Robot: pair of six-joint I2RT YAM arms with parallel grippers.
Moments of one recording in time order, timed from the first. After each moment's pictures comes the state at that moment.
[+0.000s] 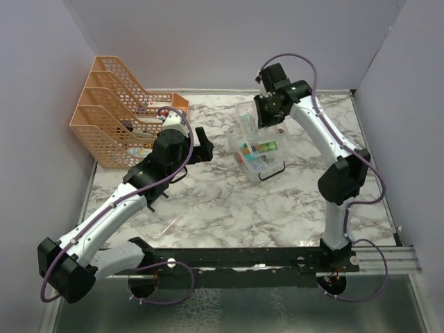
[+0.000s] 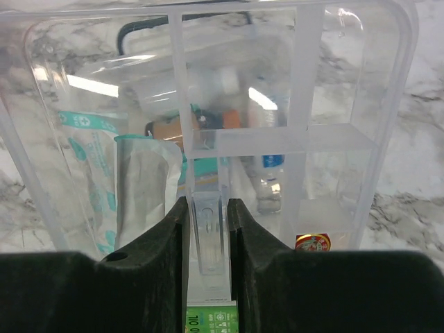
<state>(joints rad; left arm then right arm) -0.63 1.06 0.97 -0.31 -0.25 -0.53 0.43 1.96 2.07 -1.09 0.06 0.18</state>
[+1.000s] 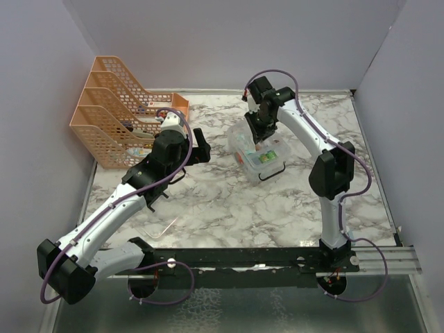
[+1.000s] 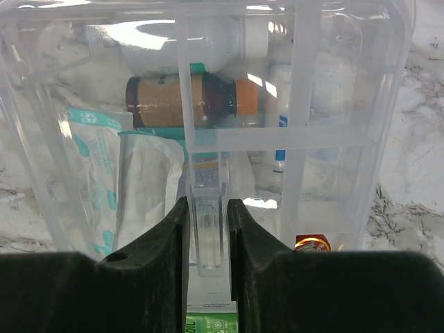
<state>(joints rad) -0.62 1.05 0.97 -0.36 -0.28 -0.54 0.49 2.10 2.07 -1.15 -0.02 0.03</state>
